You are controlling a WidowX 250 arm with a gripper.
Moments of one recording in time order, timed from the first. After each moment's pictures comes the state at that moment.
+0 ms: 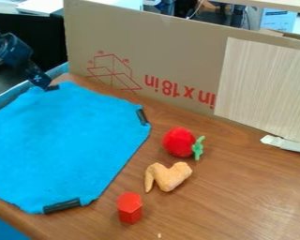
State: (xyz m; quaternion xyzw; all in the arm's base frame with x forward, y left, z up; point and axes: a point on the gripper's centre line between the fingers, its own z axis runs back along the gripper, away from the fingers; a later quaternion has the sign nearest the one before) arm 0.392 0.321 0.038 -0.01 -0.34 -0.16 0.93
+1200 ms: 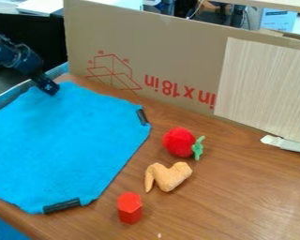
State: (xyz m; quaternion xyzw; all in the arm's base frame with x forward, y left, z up) arm 0.408 0.324 0.010 0.02 -0.33 -0.16 0.93
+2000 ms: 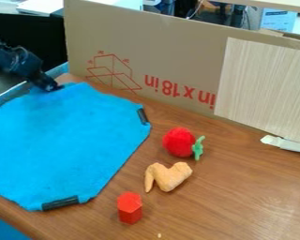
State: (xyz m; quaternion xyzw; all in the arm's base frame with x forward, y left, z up) arm 0.403 0.315 0.009 -0.02 -0.36 -0.16 0.92
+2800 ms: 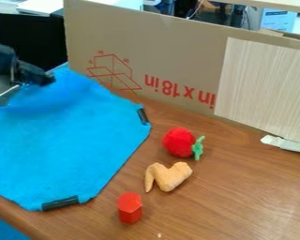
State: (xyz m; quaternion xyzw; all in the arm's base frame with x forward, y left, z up) arm 0.348 0.275 0.065 -0.08 -0.50 -0.25 0.83
